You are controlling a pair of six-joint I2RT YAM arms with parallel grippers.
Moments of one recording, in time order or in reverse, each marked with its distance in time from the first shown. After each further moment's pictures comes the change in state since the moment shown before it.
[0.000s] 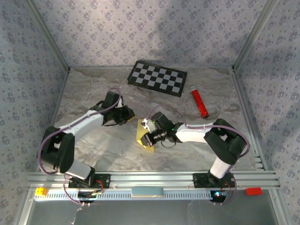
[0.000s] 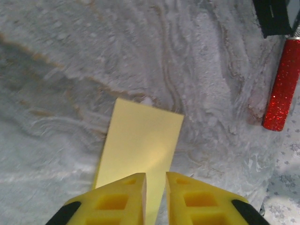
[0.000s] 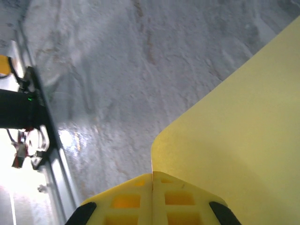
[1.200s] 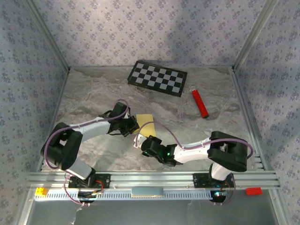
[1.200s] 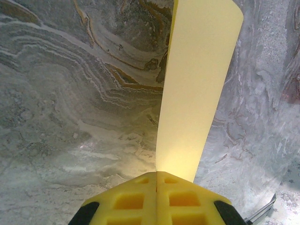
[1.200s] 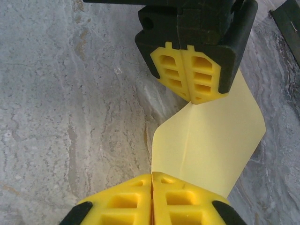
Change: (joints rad) left arm -0.121 0.033 -0.161 0.127 -0.007 -0.133; right arm 0.403 -0.070 -0.126 0.144 1.069 -0.553
